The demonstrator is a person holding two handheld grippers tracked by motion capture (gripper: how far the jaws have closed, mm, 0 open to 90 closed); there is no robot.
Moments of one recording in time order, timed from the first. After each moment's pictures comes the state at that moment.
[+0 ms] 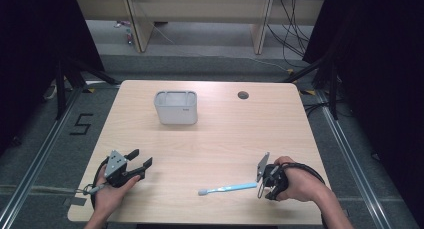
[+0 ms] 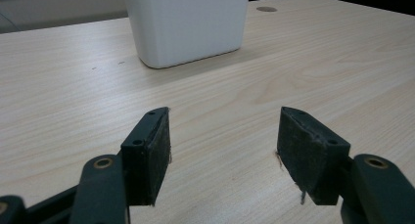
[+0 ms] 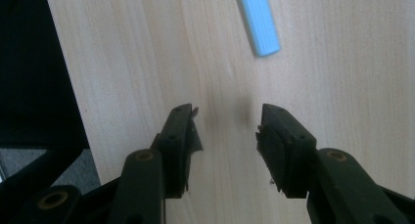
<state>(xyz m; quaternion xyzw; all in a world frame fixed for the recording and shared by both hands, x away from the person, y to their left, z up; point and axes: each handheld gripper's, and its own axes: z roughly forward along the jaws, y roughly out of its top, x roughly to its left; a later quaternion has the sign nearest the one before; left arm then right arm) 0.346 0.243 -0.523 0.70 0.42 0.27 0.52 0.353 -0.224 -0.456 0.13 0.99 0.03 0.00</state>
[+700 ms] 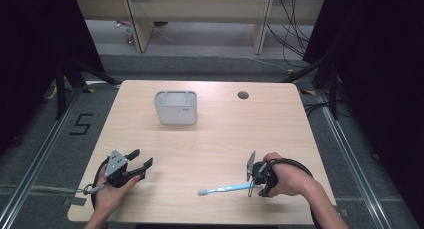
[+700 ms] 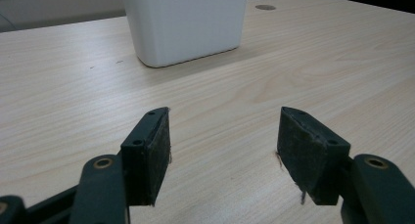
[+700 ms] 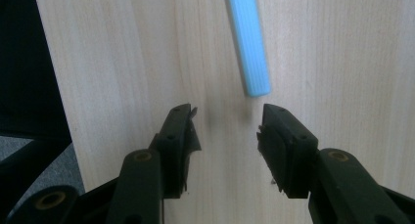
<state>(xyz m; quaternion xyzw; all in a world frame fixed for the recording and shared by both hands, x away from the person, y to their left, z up) 0.346 0.242 -0.523 0.70 0.42 0.27 0.51 0.366 -0.197 -0.457 0.06 1.00 0.00 0.00</state>
